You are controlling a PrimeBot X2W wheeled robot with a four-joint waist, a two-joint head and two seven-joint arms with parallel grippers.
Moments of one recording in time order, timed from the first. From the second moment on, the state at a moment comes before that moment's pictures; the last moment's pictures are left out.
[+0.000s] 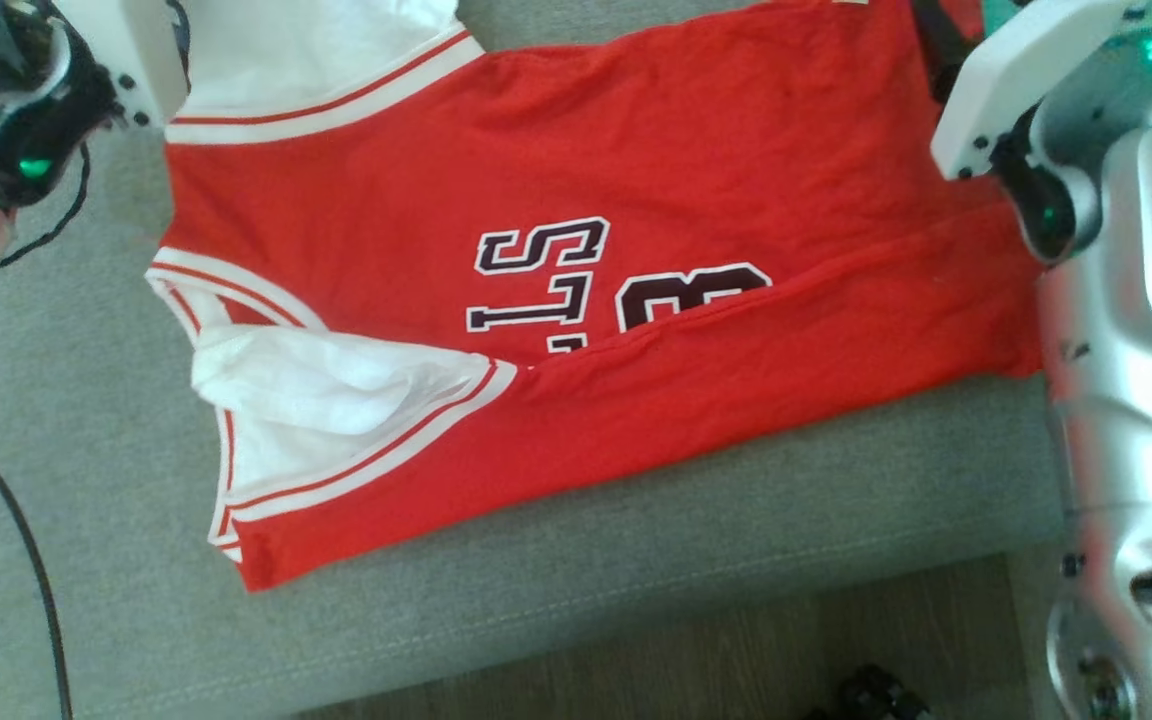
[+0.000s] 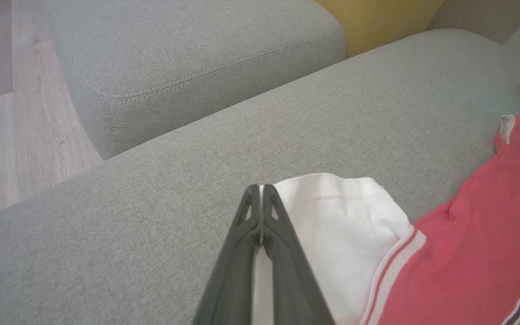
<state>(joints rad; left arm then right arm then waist) -1.30 0.58 -1.16 0.64 -1.07 -0.13 0.05 -0.90 -0.05 -0.10 0.58 0.07 0.13 0.30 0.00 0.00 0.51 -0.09</state>
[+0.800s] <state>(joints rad) -1.34 0.59 -1.28 0.62 -1.13 -0.13 0.01 -1.09 -0.06 -0.23 0.92 -0.07 0.13 0.24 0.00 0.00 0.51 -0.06</state>
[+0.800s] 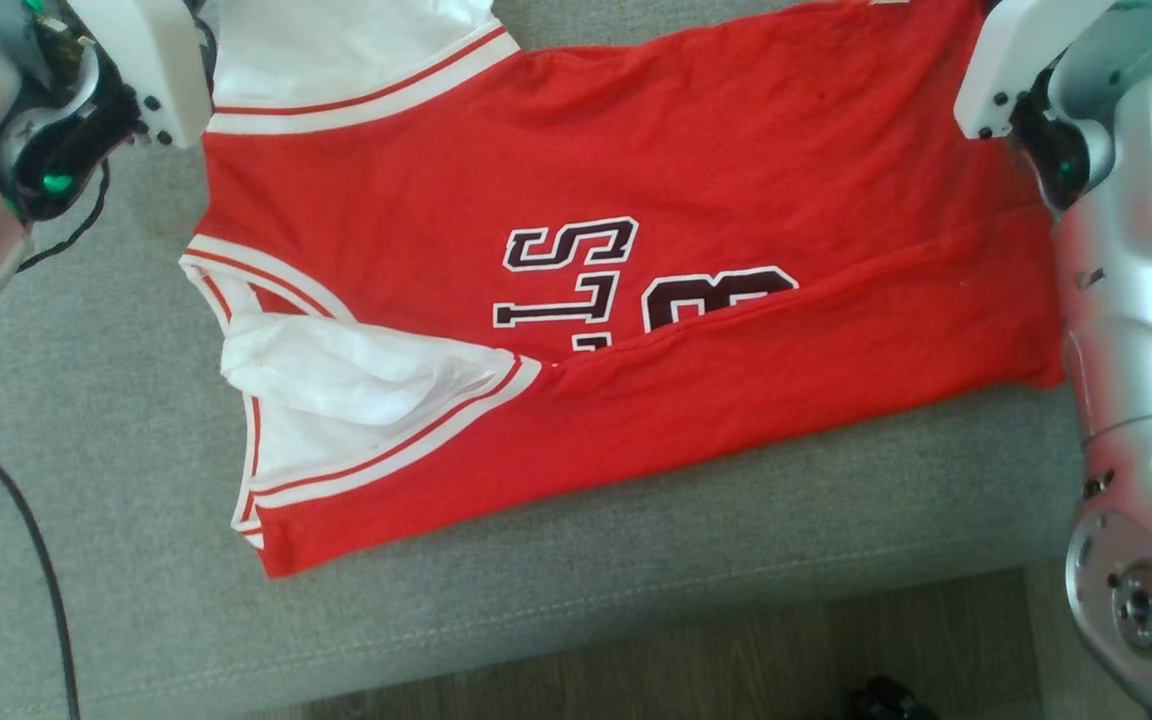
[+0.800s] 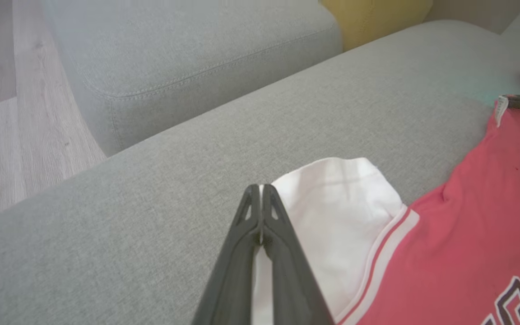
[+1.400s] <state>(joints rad) -1.42 0.58 -1.21 0.66 -1.08 -0.13 -0.25 -1.16 -0.07 -0.30 0.99 -0.02 0.13 0.02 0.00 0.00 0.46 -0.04</state>
